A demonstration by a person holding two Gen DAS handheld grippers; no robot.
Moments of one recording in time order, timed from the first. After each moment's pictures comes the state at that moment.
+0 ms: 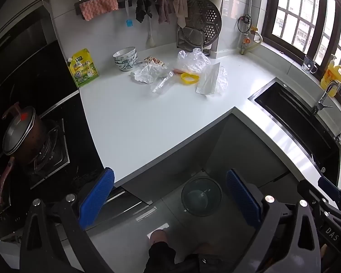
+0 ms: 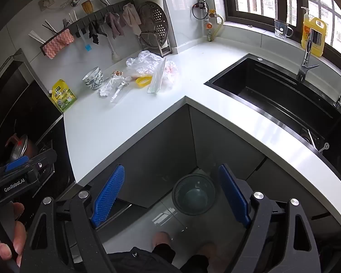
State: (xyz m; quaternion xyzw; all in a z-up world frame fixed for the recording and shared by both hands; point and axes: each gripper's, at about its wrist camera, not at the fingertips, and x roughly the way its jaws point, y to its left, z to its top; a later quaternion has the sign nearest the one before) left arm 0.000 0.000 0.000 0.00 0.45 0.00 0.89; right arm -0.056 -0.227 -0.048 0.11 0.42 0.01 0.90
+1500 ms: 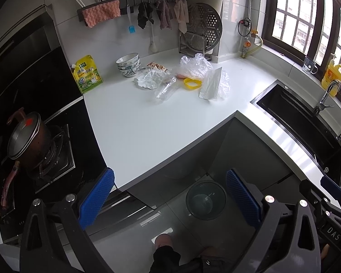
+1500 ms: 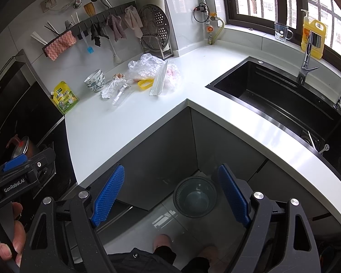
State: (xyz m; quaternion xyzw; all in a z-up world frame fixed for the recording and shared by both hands) left arm -0.001 0.004 0.009 0.02 0.44 0.01 0.90; right arm -0.057 -0.226 -0.037 0.11 0.42 0.01 0.90
